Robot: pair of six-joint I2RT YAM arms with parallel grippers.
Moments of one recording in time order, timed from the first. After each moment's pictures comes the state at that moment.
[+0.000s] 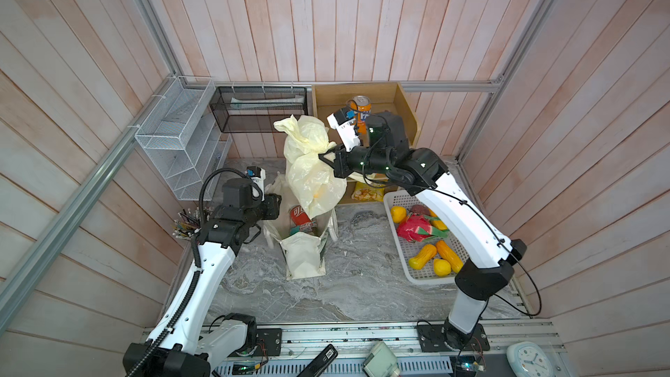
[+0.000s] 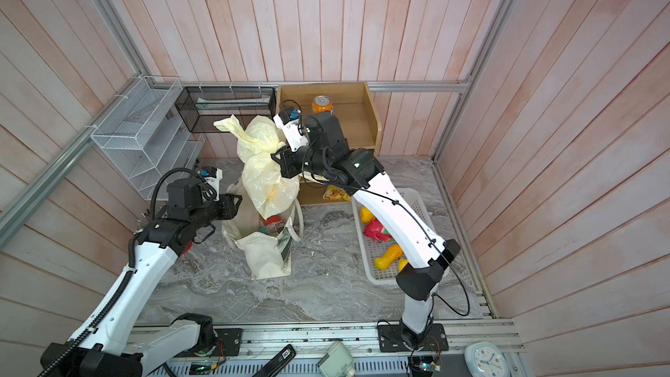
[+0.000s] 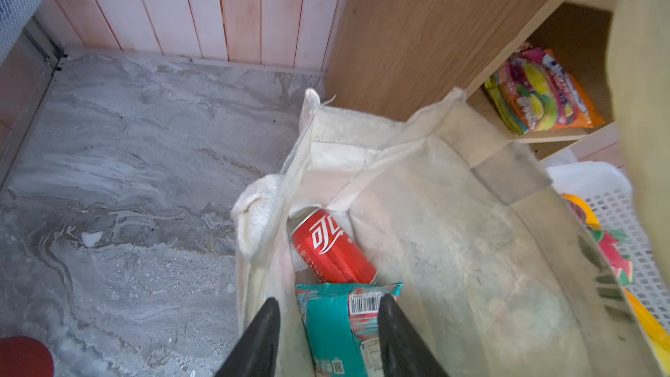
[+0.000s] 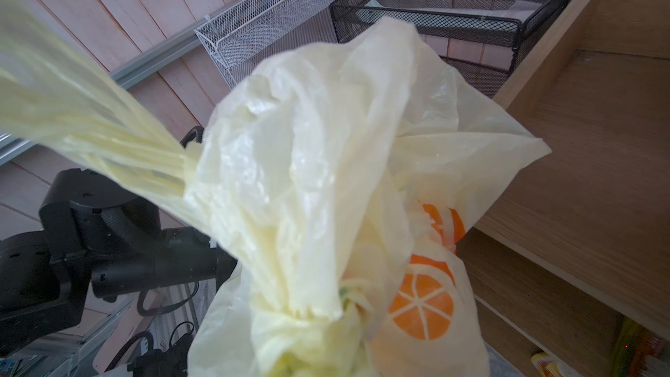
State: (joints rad) left arm -0.15 1.09 1.04 -0.55 0.15 -0.18; right arm 0.84 1.86 2.29 -0.81 -0.24 0.23
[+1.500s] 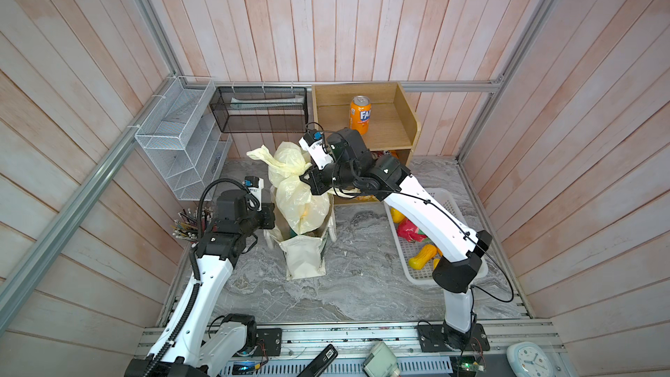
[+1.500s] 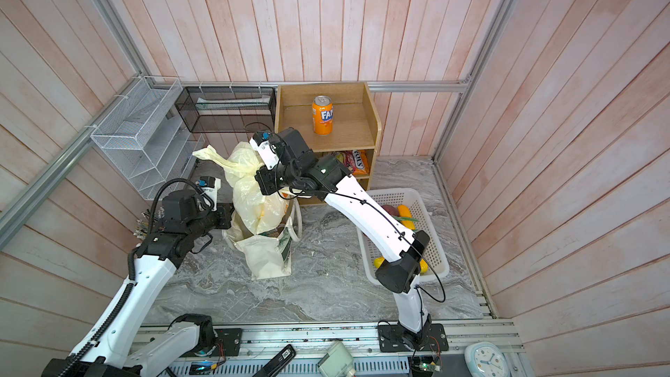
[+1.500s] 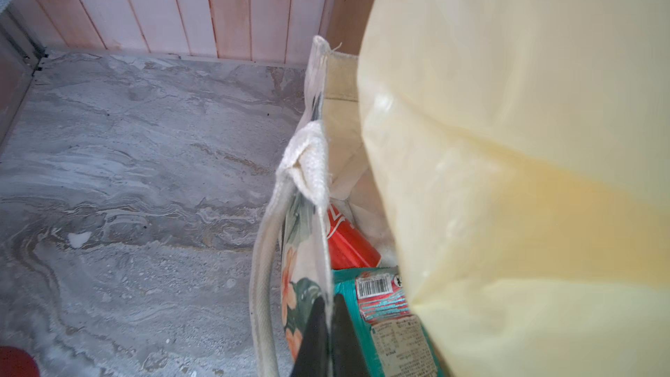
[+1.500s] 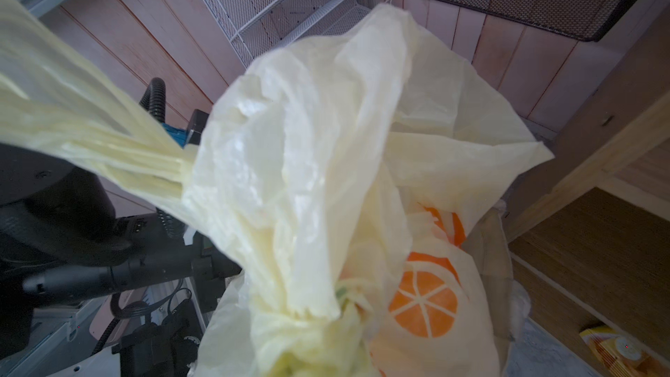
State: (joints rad) left arm -0.09 1.00 0.91 -0.46 0.26 -0.12; right arm 0.93 1.99 2.35 -0.92 -0.18 0.24
